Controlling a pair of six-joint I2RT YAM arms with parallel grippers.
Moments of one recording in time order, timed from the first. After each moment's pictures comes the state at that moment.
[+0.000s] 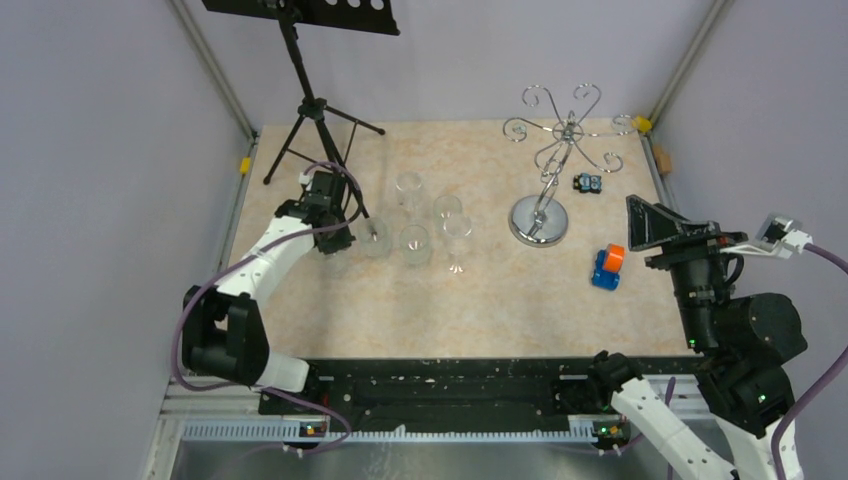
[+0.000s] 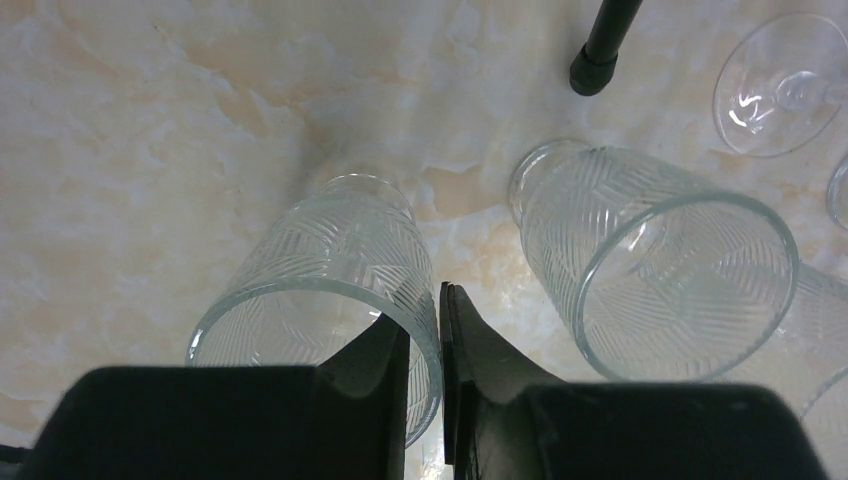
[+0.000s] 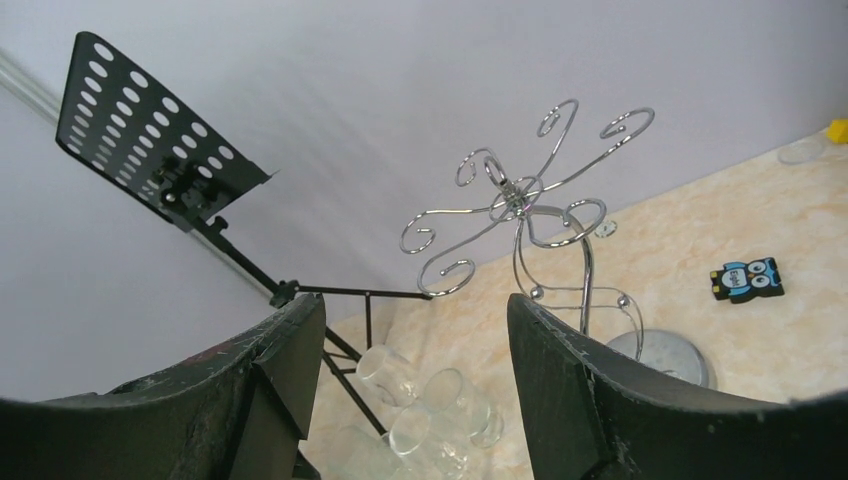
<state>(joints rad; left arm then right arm) -0.25 1.41 1.08 -0.73 -0.20 -0.56 0.46 0.37 1.05 -0.40 0.37 0.56</state>
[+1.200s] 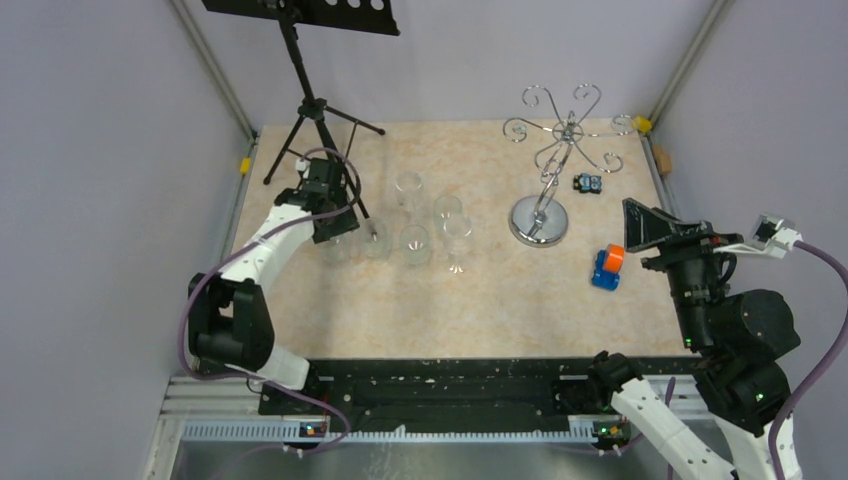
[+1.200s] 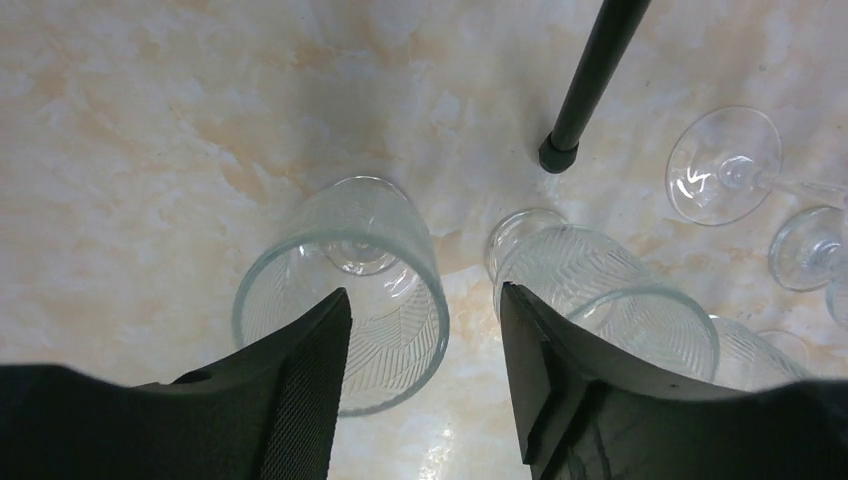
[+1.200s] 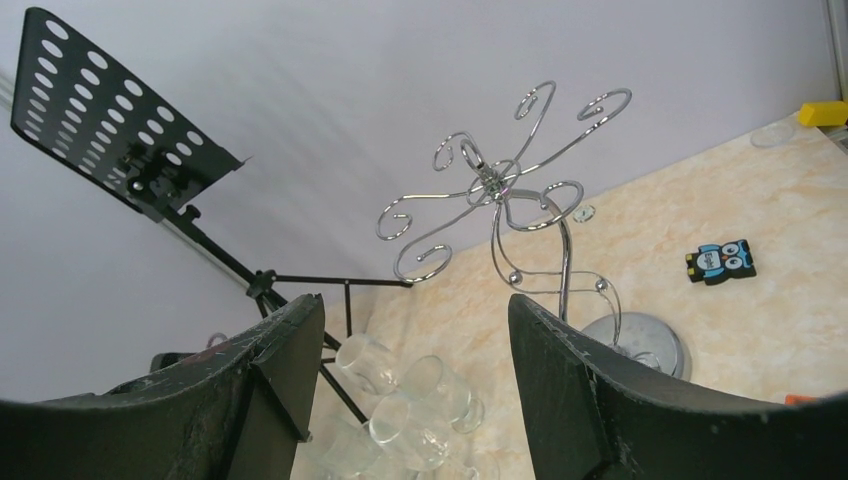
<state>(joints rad) -0.21 1.53 1.16 -0.65 -0.21 -0.54 0.46 0.37 1.04 -0.43 0.40 0.54</state>
